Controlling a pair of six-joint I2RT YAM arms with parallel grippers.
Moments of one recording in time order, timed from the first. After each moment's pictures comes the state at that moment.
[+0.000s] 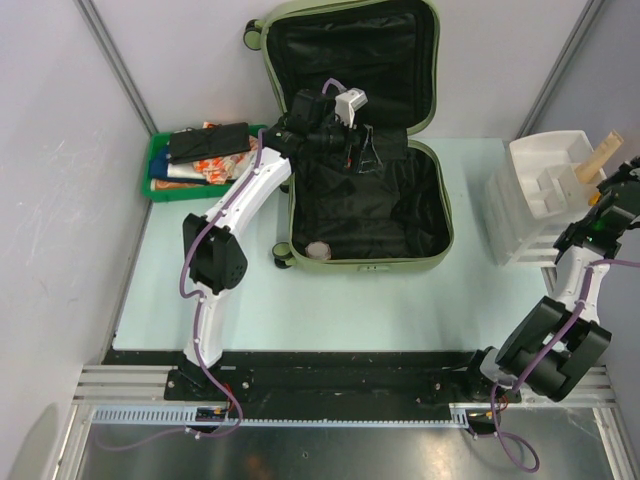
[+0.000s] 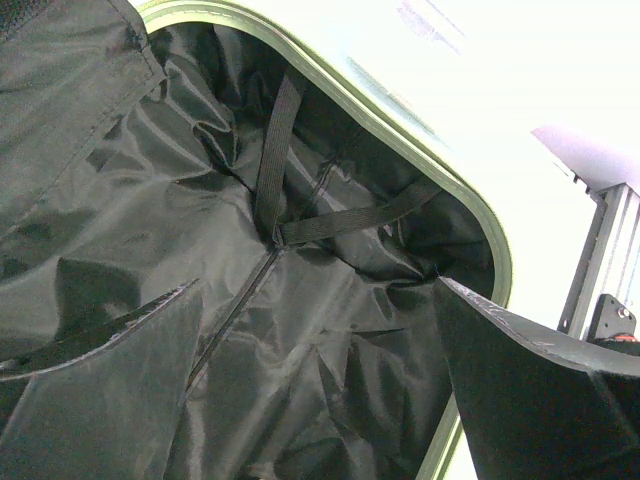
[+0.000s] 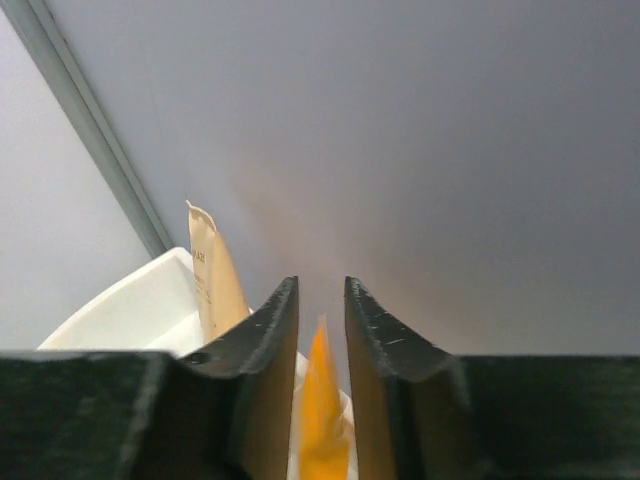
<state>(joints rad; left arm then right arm) -0.52 2.17 2.24 -0.56 0.59 -0.11 -0.64 1.30 0.98 0.54 0.12 0.13</state>
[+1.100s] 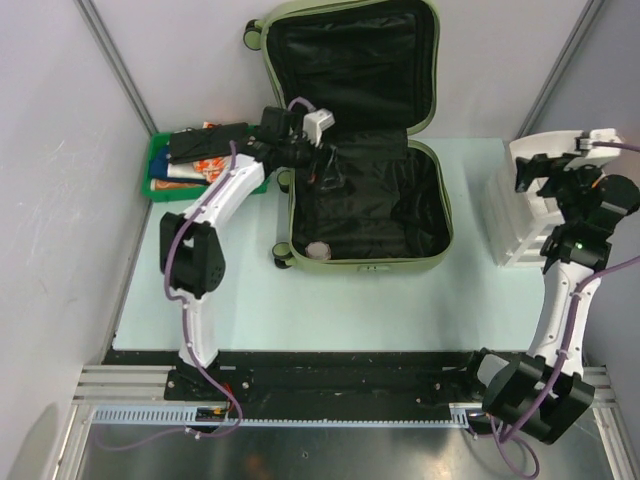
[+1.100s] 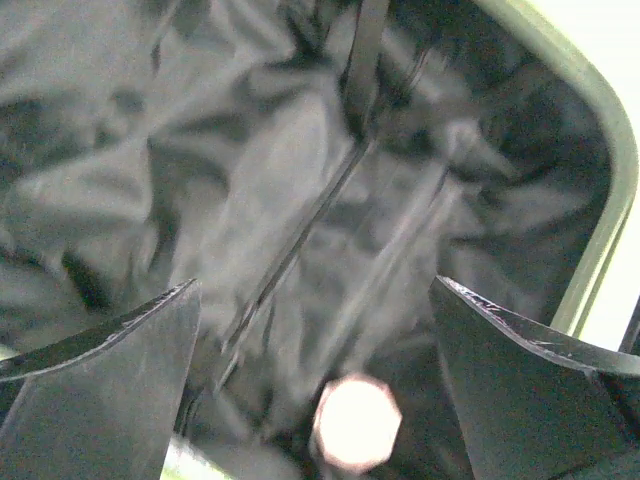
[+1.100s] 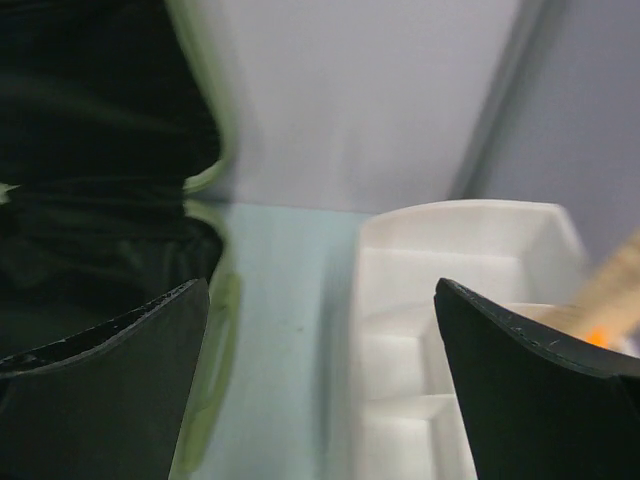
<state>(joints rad) -0.40 2.08 1.99 -0.55 0.64 0.05 -0.53 1.08 1.04 0.15 -0.55 -0.02</state>
